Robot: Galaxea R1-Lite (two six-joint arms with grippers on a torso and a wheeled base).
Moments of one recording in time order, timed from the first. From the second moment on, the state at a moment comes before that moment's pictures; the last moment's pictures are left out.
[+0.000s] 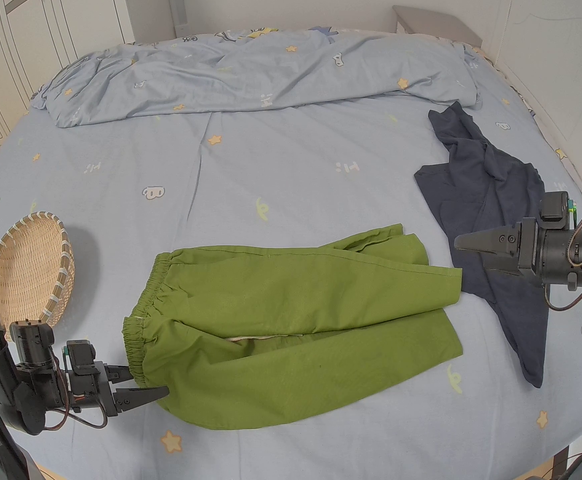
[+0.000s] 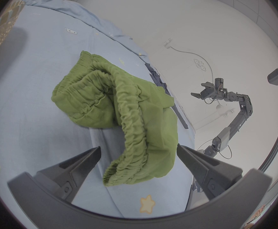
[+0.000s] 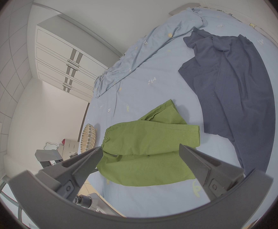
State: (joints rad) left arm 0.17 2.03 -0.06 -1.36 -1.07 0.03; right arm 0.27 1.43 -0.87 -0.04 0.39 0.45
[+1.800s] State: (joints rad) left arm 0.22 1.58 -0.02 -0.70 -1.04 -0.18; right arm 0.14 1.74 -0.61 -0.17 0.58 0.18
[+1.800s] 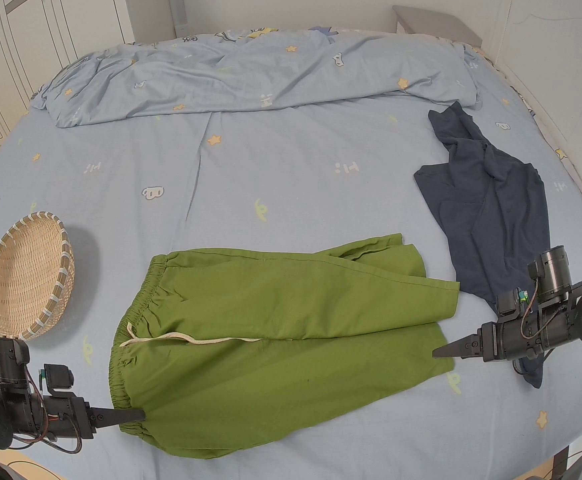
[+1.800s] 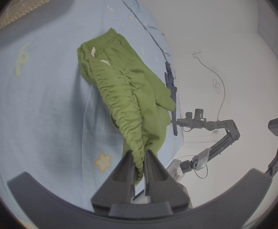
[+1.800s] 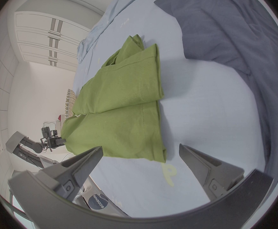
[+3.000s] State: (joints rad) left arm 0.26 1.59 -0.06 -0.68 -1.01 -0.10; right arm 0.10 1.89 -0.50 -0.42 0.71 0.18
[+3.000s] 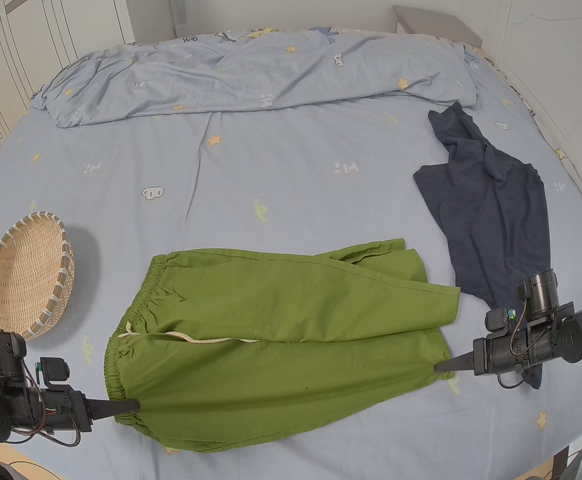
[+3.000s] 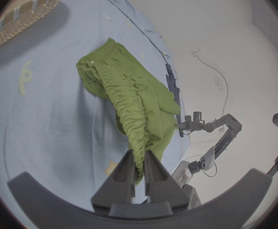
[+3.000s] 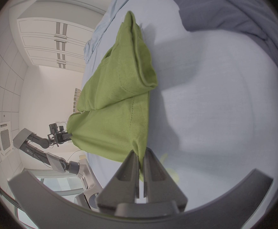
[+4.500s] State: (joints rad) left arm 0.45 1.76 -0.07 -0.52 -0.88 0.31; right arm 0.18 1.76 -0.02 -0.66 0.58 0.12
